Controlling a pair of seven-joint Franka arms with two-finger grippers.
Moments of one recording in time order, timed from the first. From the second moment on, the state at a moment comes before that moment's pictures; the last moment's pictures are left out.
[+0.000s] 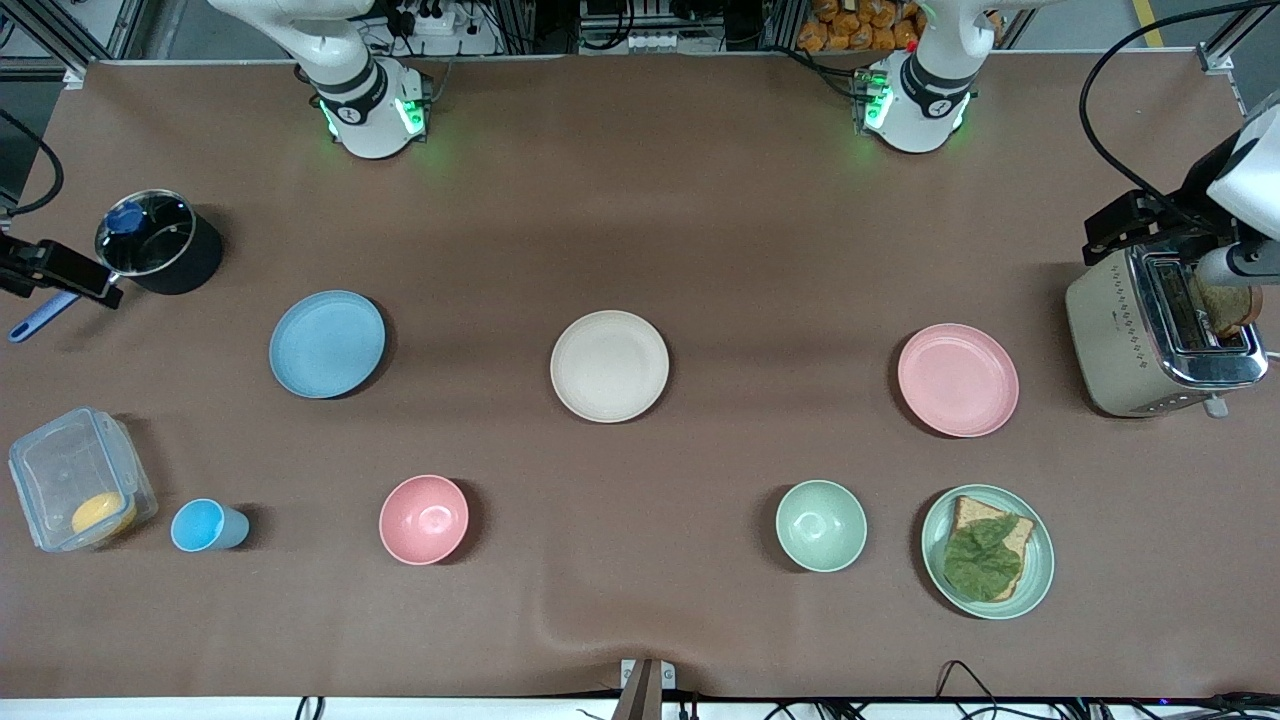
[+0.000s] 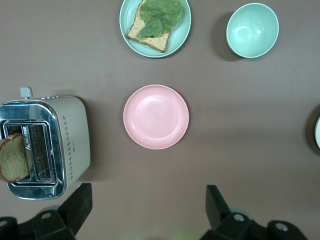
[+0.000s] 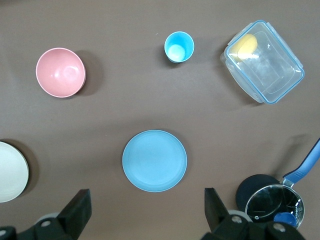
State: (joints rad) left arm 0.01 0.03 -0.09 -1.50 0.02 1.49 -0.08; right arm -0.03 0.09 -0.05 -1.45 0.00 1.54 0.07
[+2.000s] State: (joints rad) left arm 0.22 0.34 -0.08 -2.19 0.07 2.49 -0.02; right arm -0.14 0.28 -0.07 -1.65 0.01 1.68 -0.19
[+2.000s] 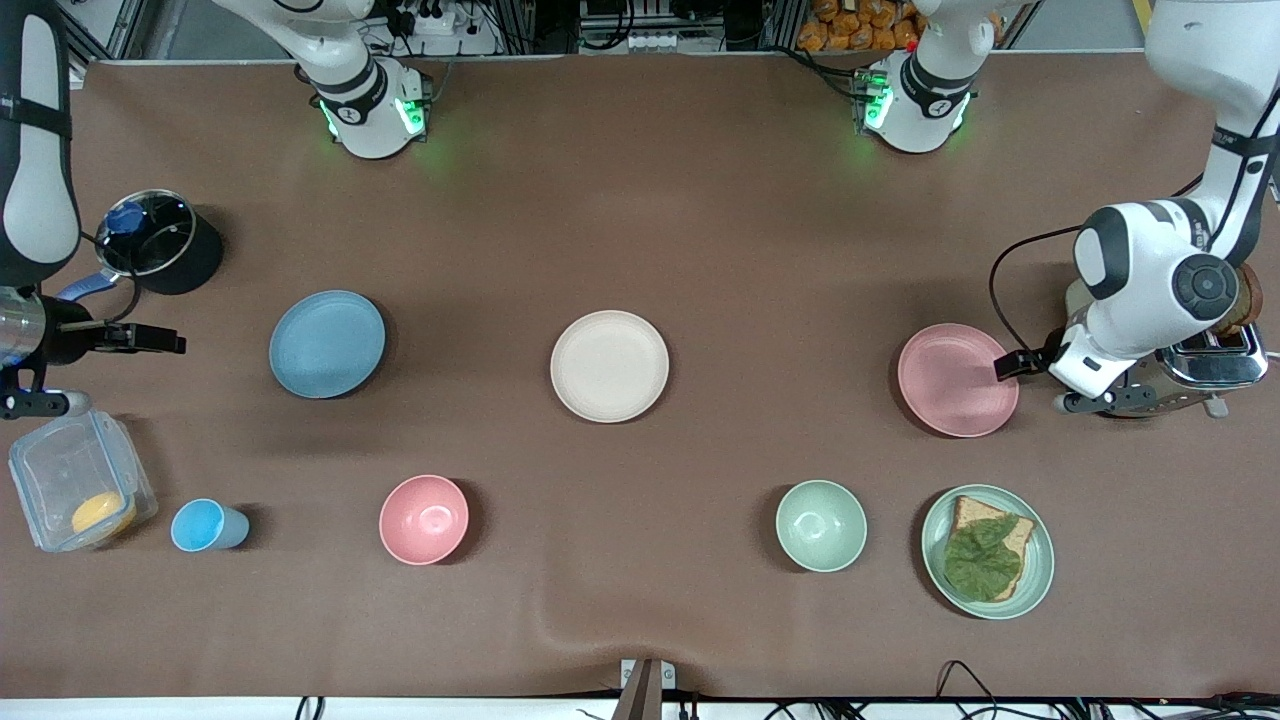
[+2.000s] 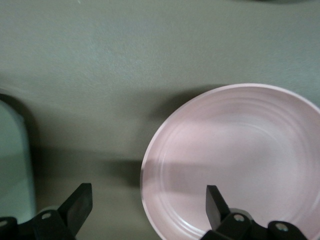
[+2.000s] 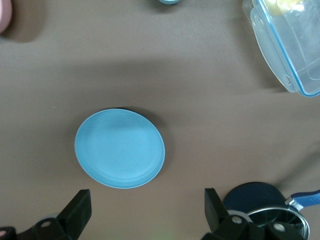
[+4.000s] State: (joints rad) left arm 0.25 0.30 -0.33 -2.12 -0.10 2.46 -0.18; right arm -0.19 0.53 -0.05 -1.97 0.01 2.15 -0.50
